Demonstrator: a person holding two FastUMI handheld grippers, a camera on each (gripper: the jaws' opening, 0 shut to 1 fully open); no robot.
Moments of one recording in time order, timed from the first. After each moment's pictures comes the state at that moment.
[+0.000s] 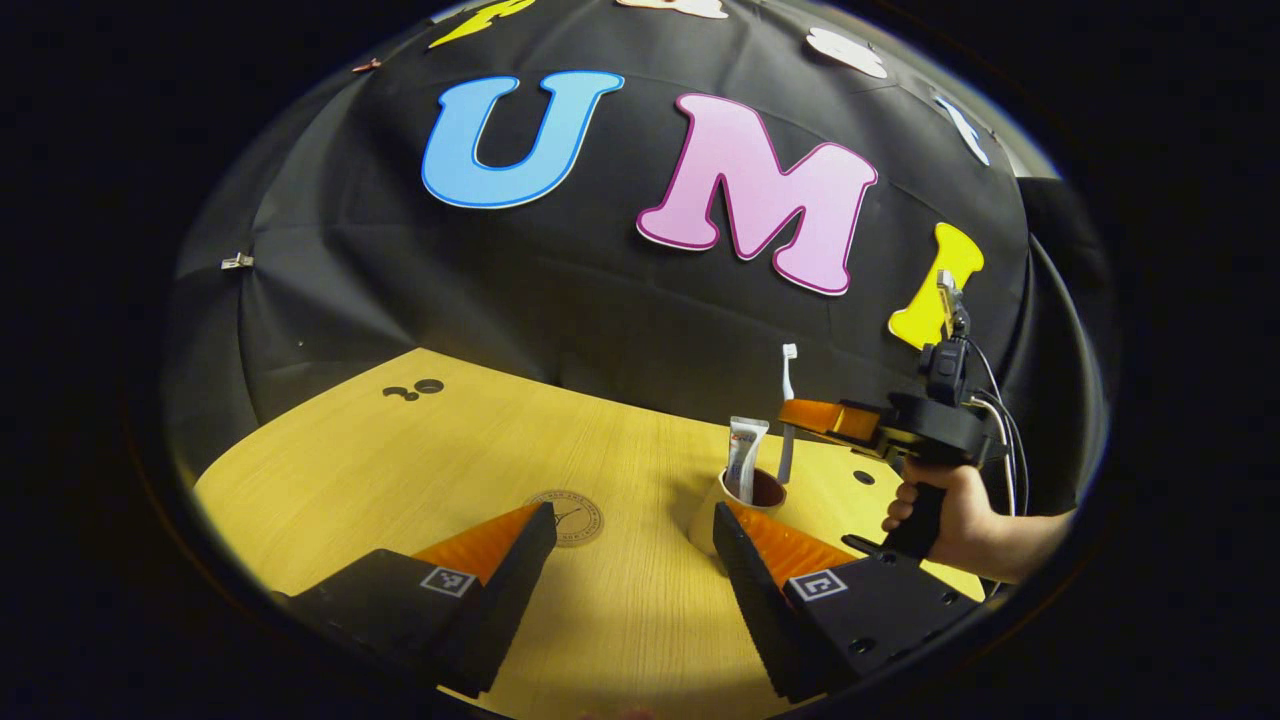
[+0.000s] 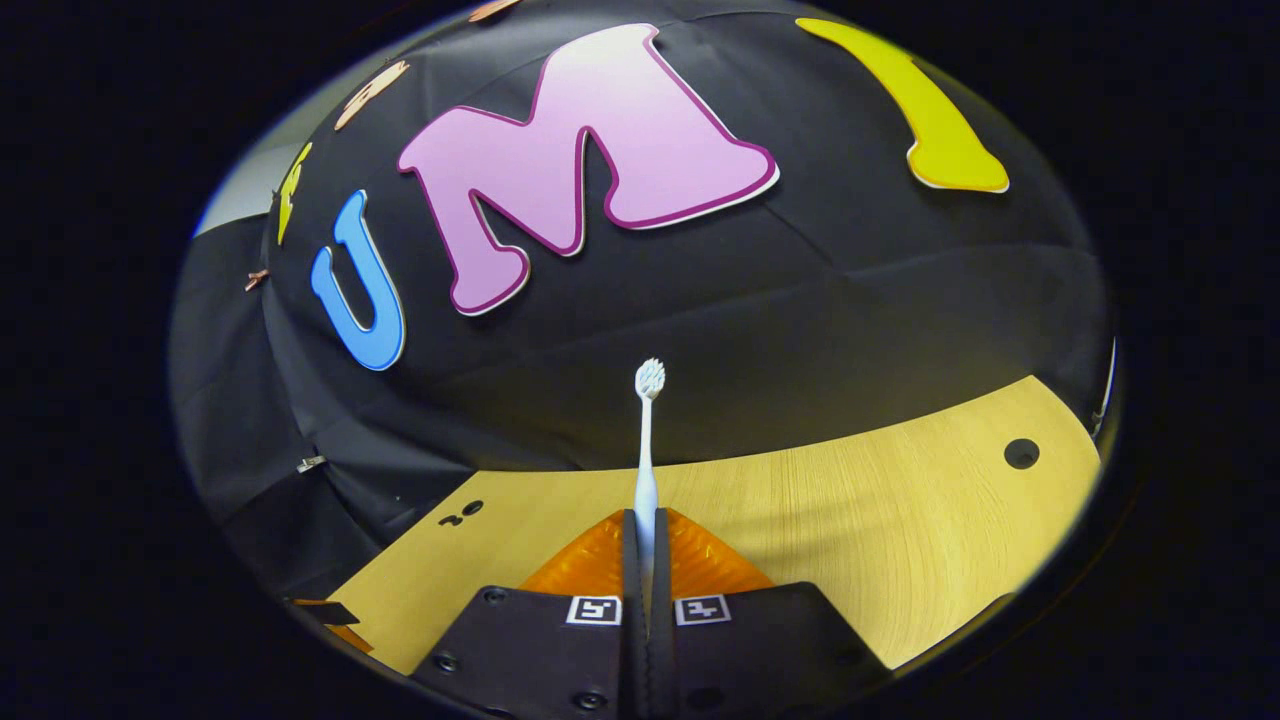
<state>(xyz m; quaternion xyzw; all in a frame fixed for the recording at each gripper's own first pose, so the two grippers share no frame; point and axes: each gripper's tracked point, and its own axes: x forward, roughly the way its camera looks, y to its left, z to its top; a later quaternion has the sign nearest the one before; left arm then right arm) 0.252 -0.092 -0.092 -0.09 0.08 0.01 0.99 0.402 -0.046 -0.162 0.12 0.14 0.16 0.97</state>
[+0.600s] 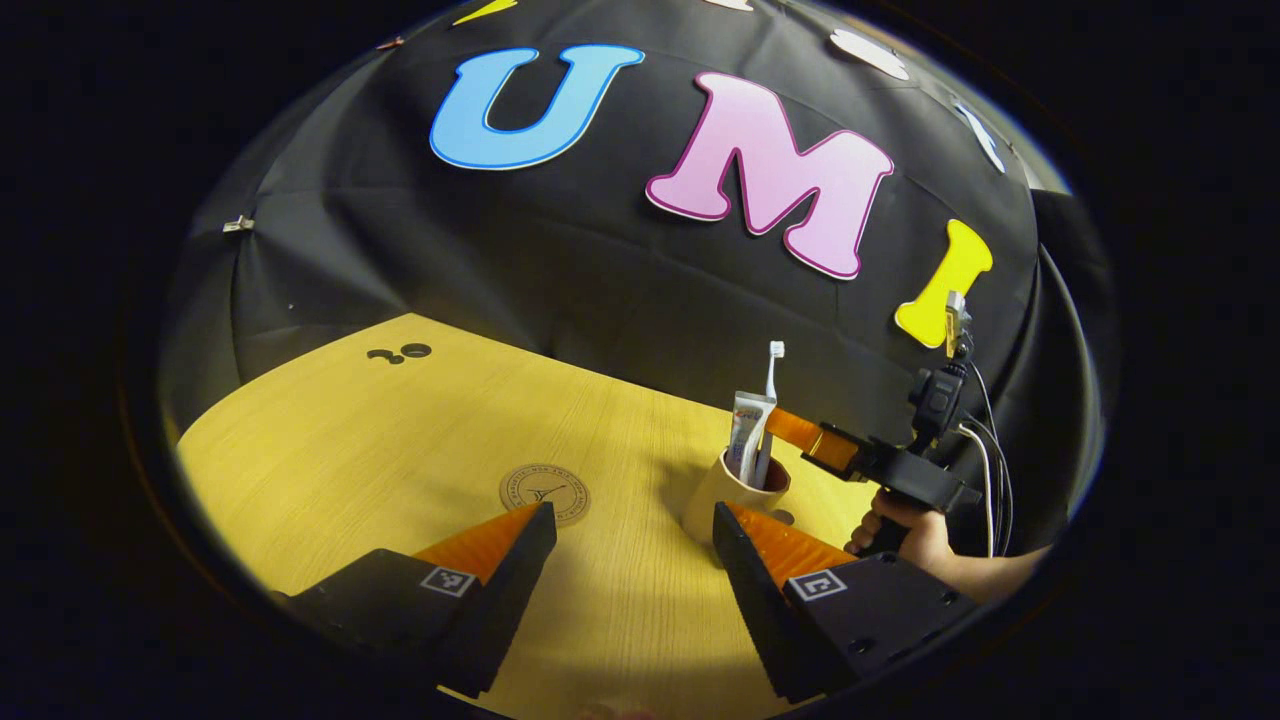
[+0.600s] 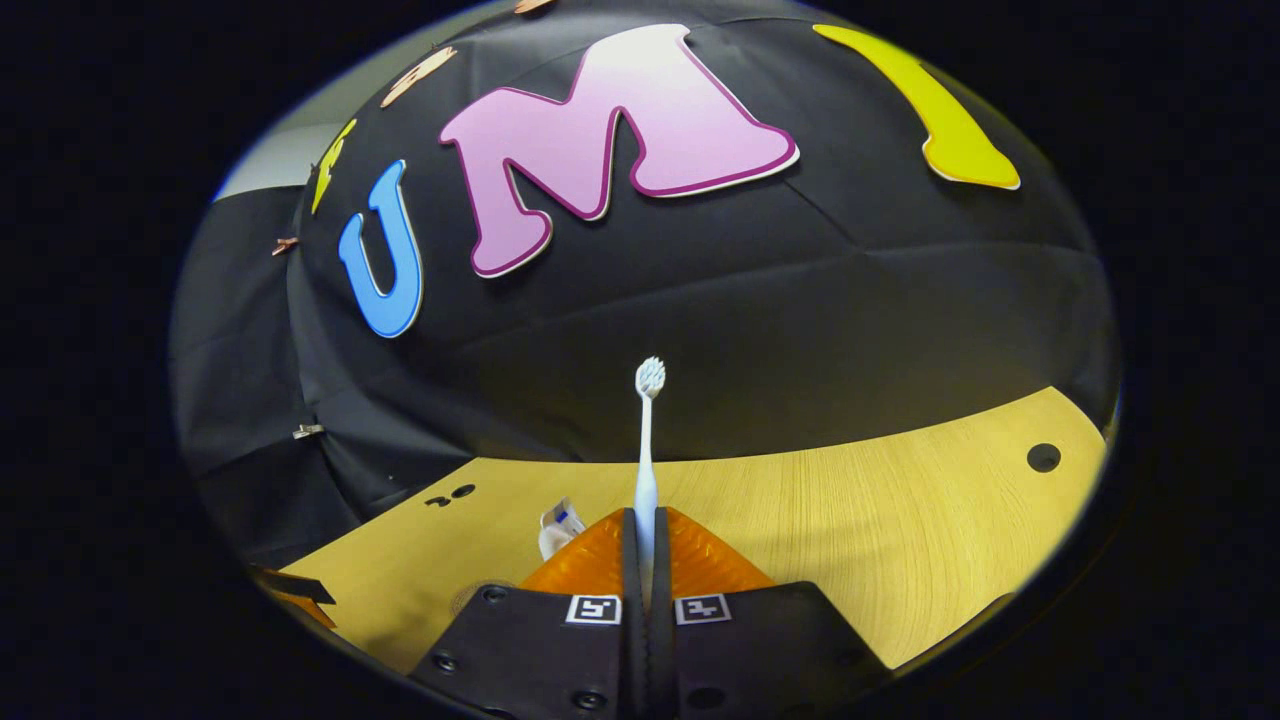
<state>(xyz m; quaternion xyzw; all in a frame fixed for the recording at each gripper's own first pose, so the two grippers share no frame) 0.272 -0.100 -0.123 -0.13 0.10 0.00 0.99 0.396 -0.037 -0.198 0.09 0.10 0.19 0.97</state>
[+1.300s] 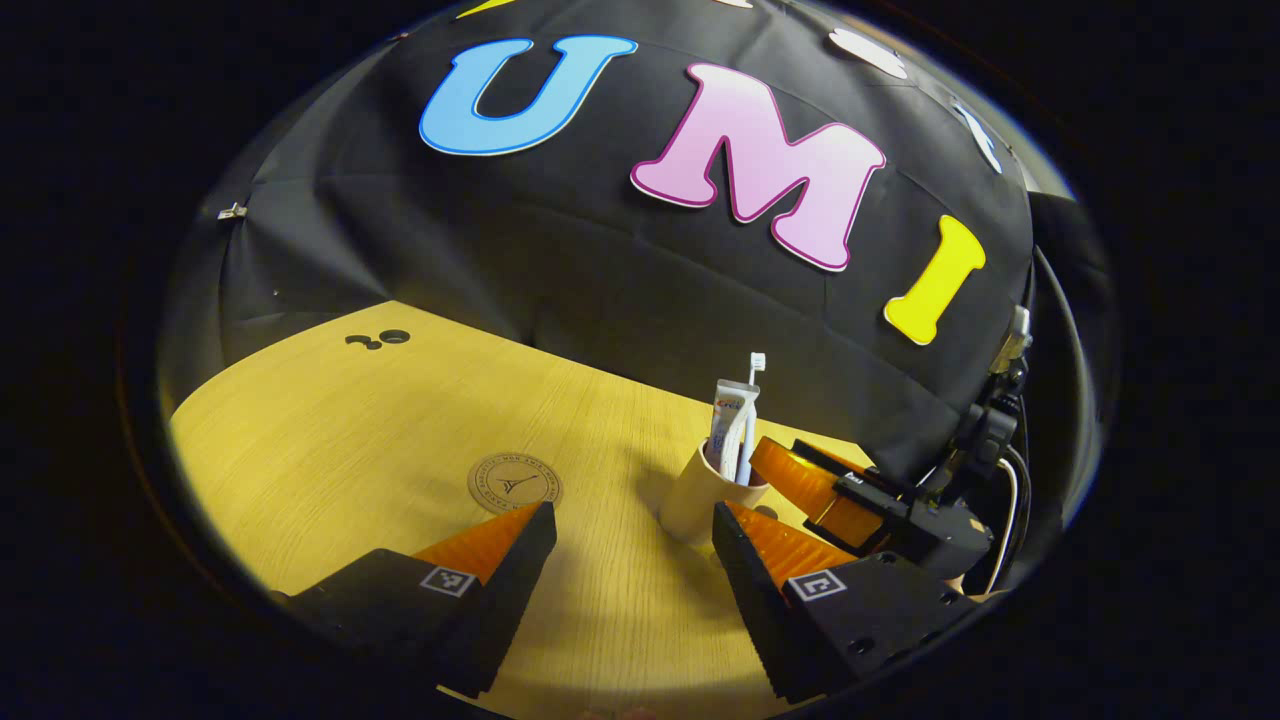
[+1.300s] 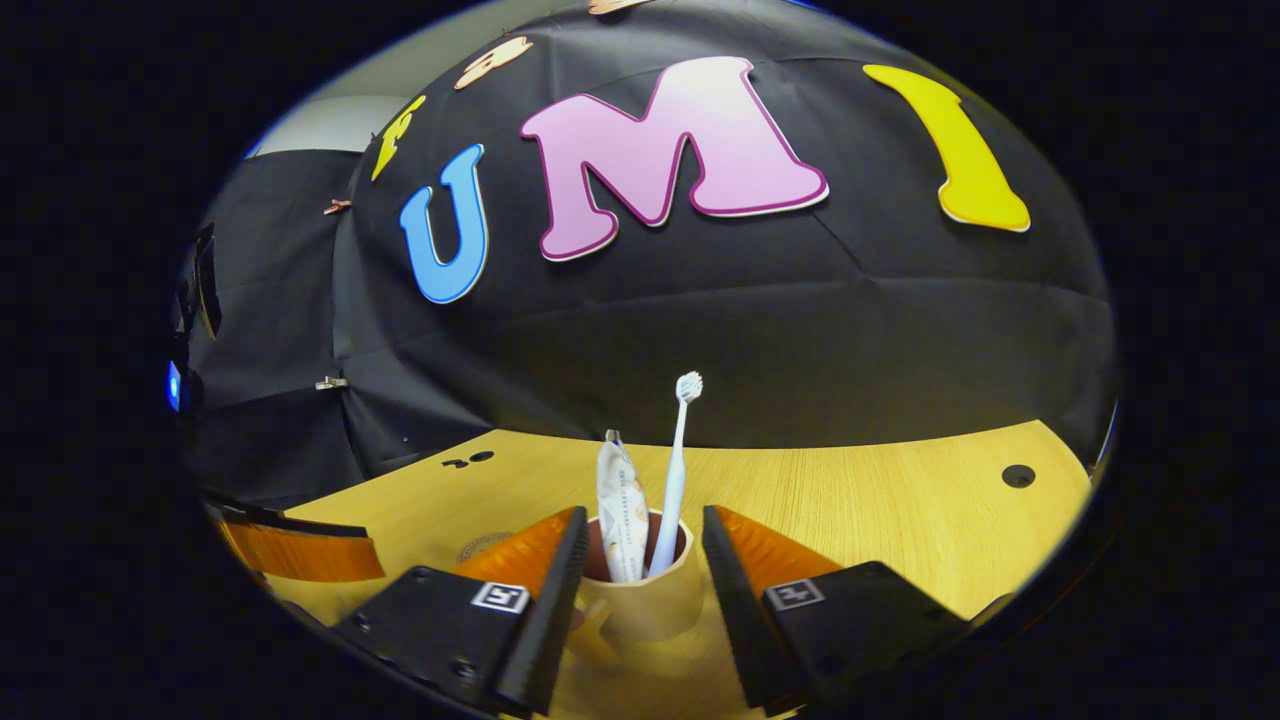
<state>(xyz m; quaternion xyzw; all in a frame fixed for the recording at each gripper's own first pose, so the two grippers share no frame) 0.277 -0.123 -0.138 -0.13 0.11 -0.02 0.98 0.325 -0.041 -0.194 0.03 0.07 0.22 0.97</state>
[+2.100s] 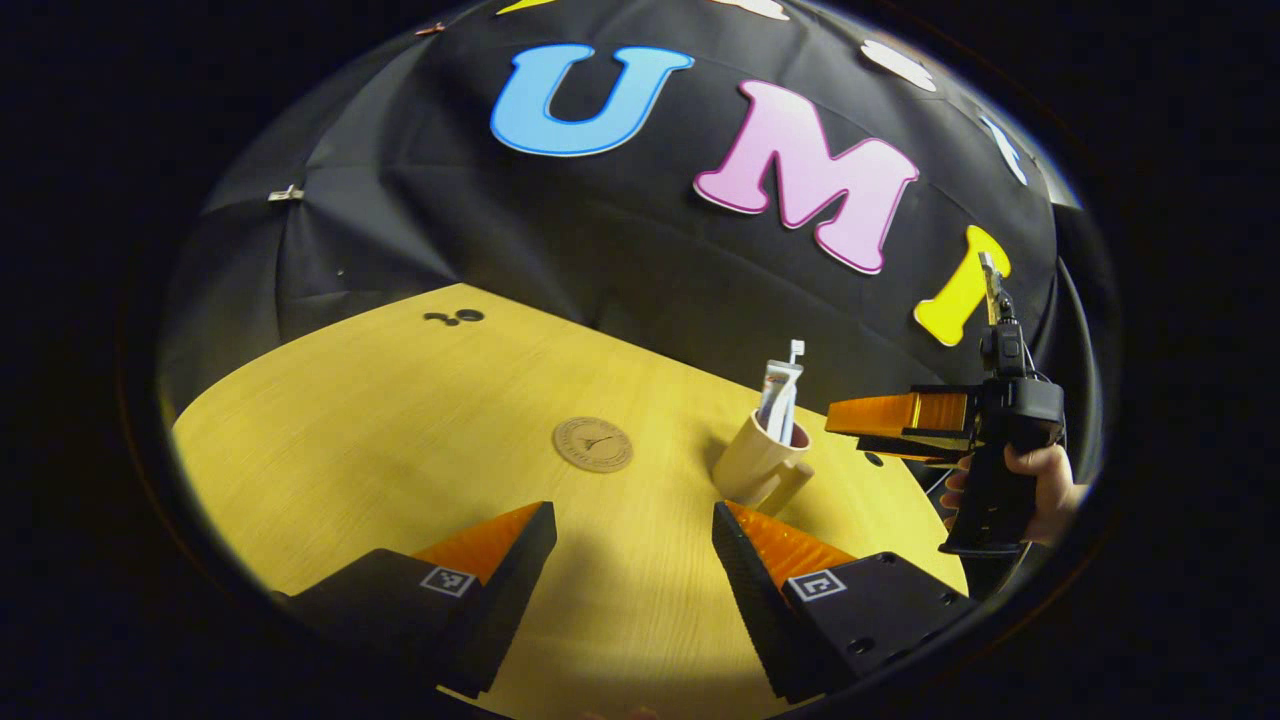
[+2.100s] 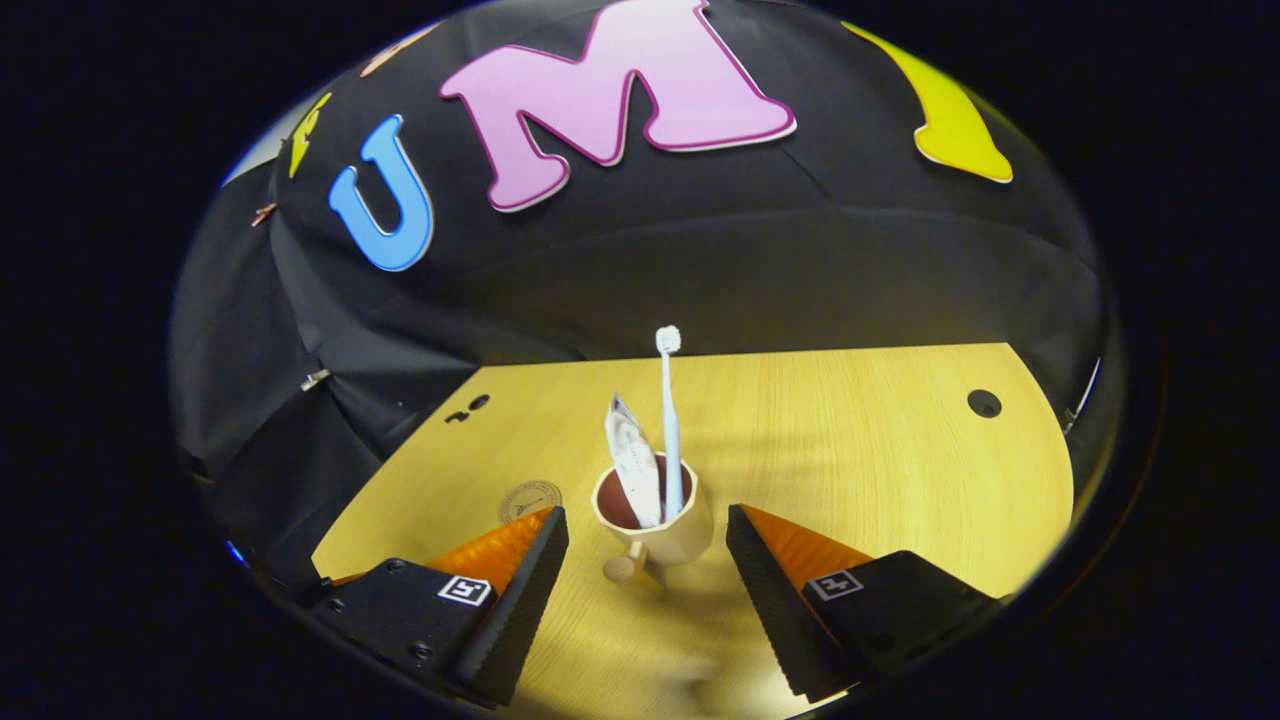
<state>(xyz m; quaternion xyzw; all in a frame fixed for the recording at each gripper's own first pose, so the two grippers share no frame) 0.200 -0.066 -0.156 -0.16 0.13 0.05 0.98 0.300 -0.050 -0.194 0.07 0.30 0.15 0.94</state>
